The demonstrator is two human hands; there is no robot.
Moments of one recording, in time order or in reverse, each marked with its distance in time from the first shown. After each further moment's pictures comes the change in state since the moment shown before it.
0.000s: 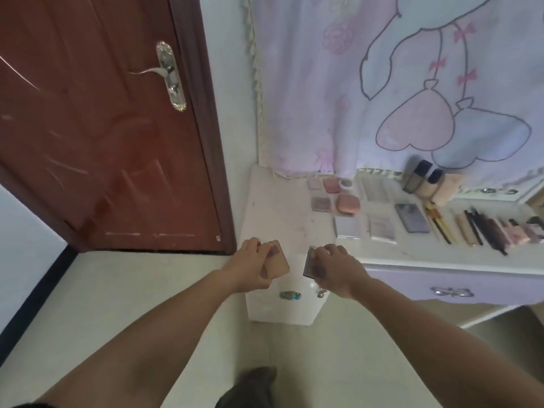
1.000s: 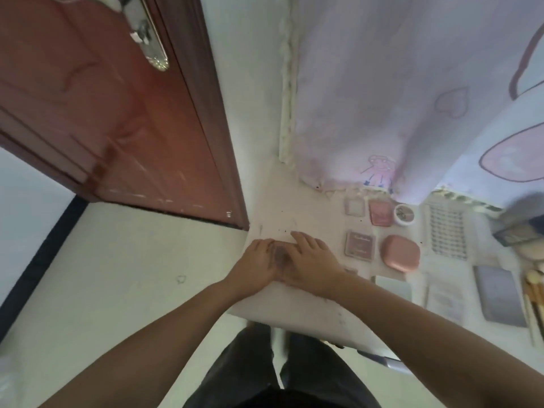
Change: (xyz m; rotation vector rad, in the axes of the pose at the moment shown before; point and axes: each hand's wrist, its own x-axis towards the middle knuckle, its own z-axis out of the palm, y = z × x) left_hand 0.165 -0.075 0.019 -0.622 0.058 -0.357; right_hand 0.236 -0.001 0.000 -0.076 -0.212 -0.395
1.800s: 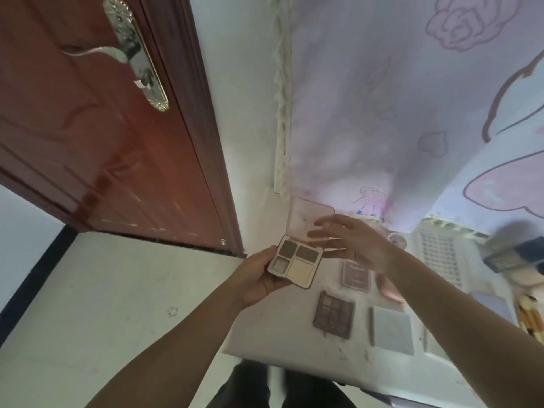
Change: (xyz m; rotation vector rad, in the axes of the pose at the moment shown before) left_hand 0.038 0.046 -0.035 -1.375 -0.295 -0.391; right_hand -0.010 0.066 -0.117 1.694 0.031 0.337
